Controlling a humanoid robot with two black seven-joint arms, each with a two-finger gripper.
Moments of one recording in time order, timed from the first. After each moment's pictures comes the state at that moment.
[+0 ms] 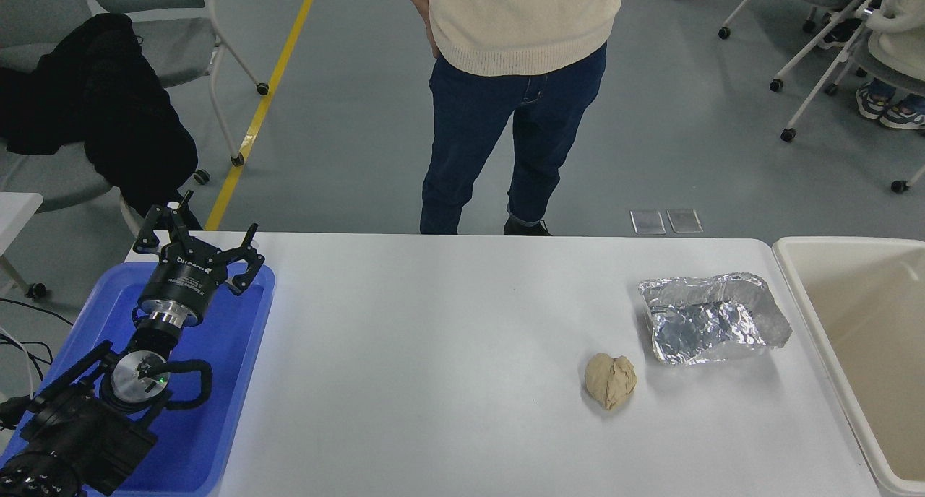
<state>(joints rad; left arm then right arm) -0.52 0.28 -1.01 -0.54 -0.08 -0.61 -0.26 1.04 -0.82 -0.80 0.62 -0.20 -0.08 0.10</state>
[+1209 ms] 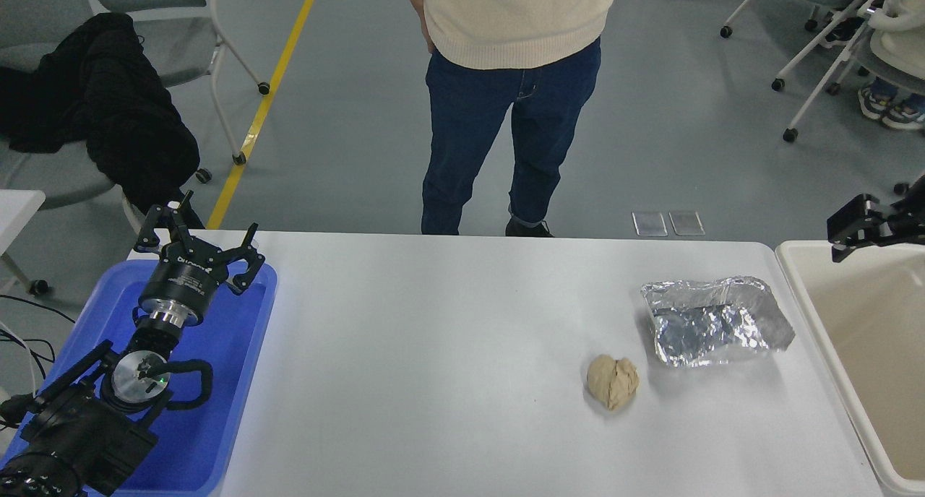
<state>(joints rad) -0.52 0.28 -1.01 -0.54 -0.08 -0.61 -0.26 2.06 -0.48 -1.51 1.11 -0.31 0.75 0.10</state>
